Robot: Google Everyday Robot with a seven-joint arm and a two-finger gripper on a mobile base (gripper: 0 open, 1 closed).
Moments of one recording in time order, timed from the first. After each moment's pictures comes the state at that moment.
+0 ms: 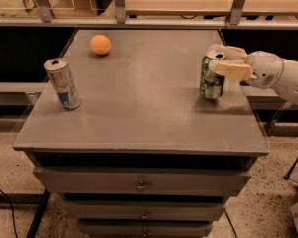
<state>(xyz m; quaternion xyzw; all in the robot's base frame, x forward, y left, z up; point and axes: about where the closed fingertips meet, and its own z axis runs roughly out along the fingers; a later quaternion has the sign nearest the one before) 0.605 -0.188 0.928 -0.40 0.49 0.50 0.60</state>
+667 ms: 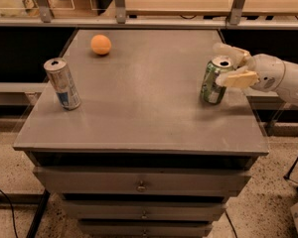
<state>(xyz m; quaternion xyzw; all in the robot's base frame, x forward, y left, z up) 0.604 -0.195 0.917 -0.41 0.49 0.49 0.59</state>
